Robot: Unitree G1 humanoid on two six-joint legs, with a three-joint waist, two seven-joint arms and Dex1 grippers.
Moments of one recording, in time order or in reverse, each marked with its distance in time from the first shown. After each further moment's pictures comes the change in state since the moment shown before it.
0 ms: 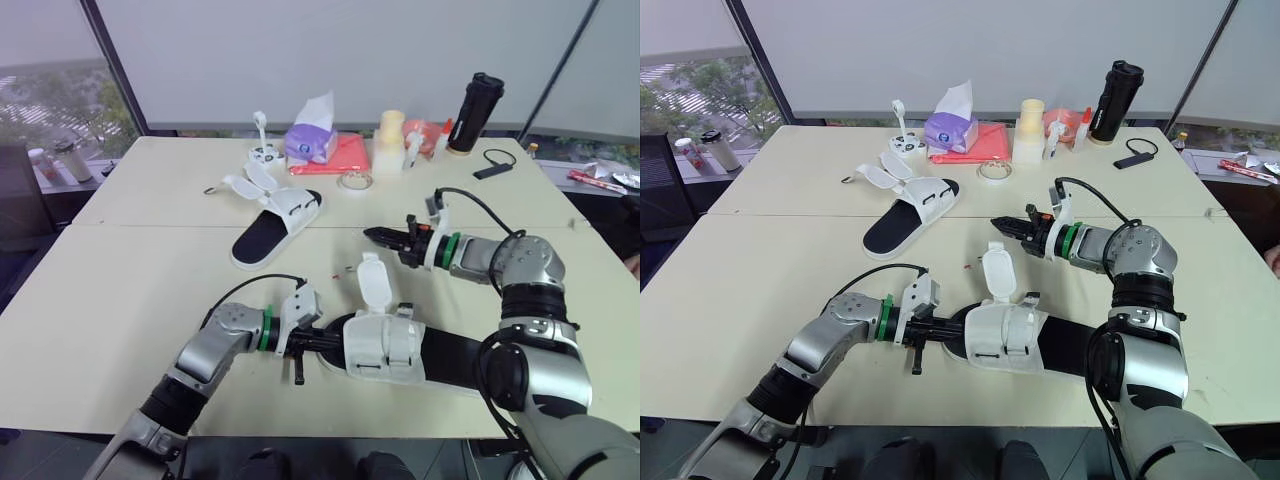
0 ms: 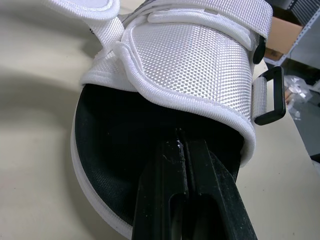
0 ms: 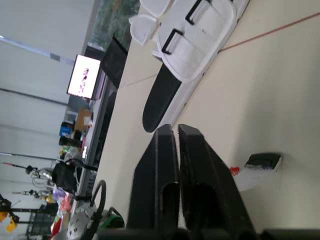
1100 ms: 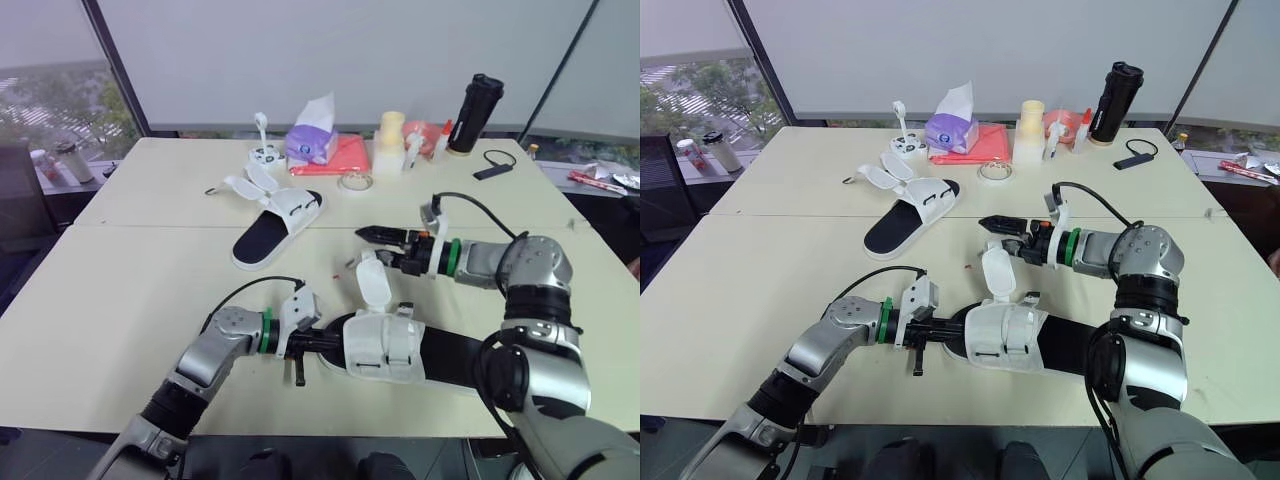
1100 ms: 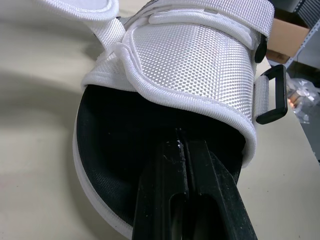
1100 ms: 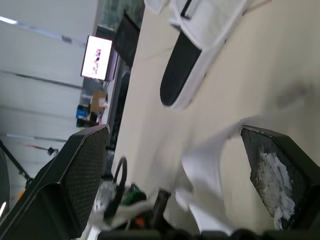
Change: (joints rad) left arm 0.021 -0.008 -0.005 0.009 0.004 -0.042 0.020; right arm -0.035 0.024 -0.079 0.030 -0.015 0.130 -0.029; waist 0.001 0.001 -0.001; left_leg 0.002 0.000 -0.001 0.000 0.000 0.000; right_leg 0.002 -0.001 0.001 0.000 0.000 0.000
